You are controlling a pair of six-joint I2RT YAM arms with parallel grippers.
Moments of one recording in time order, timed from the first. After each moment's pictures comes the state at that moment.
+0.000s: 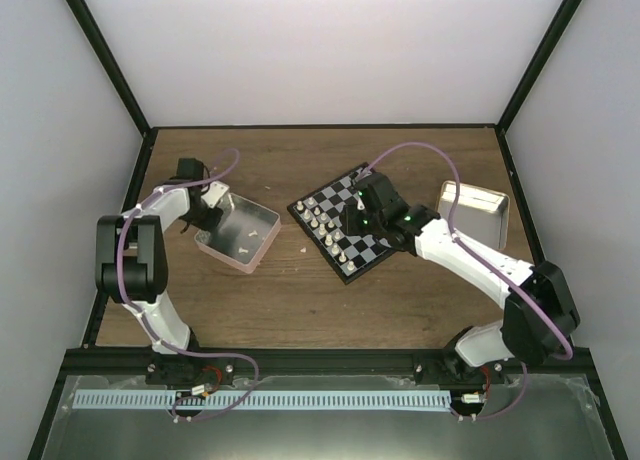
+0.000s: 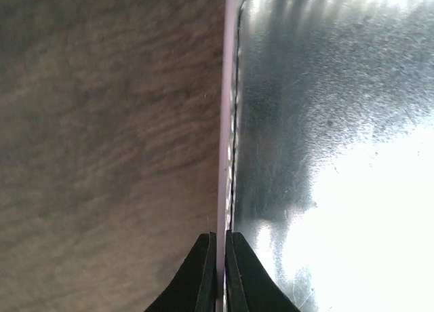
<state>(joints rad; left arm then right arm) 0.00 1.77 1.14 -0.62 0.01 0.49 0.67 1.41 1.04 -0.43 0.03 0.48</state>
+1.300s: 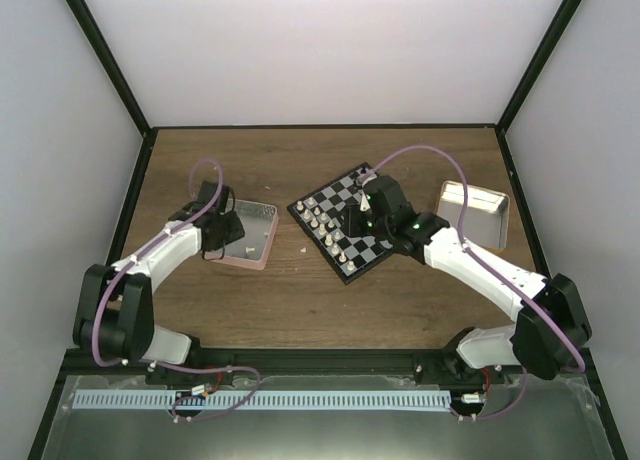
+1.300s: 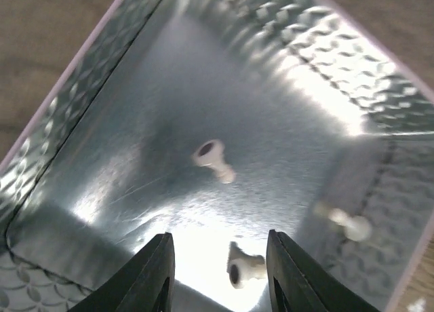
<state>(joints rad) -0.24 1.41 0.86 -0.50 -0.03 -0.61 0.67 1.32 0.99 -0.34 -0.04 0.50</state>
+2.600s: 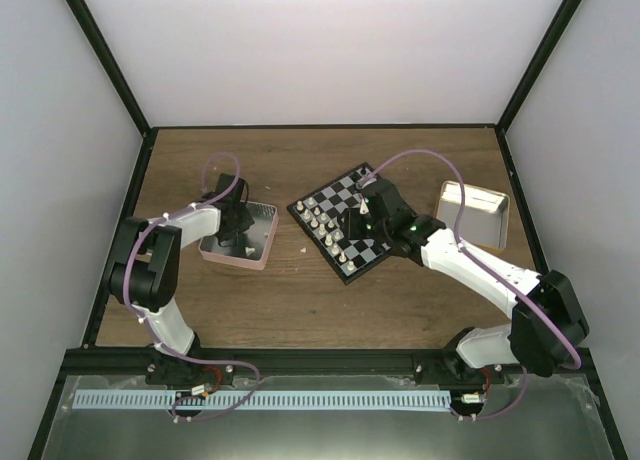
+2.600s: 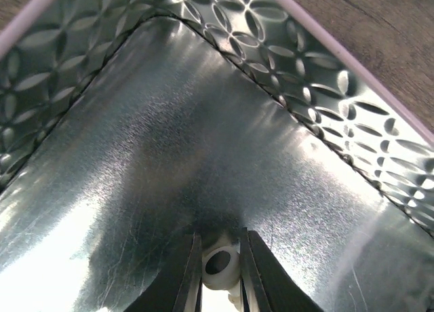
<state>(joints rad) -0.25 1.74 0.96 -0.35 -0.11 -0.73 0.67 1.34 0.95 -0.31 -0.02 0.52</state>
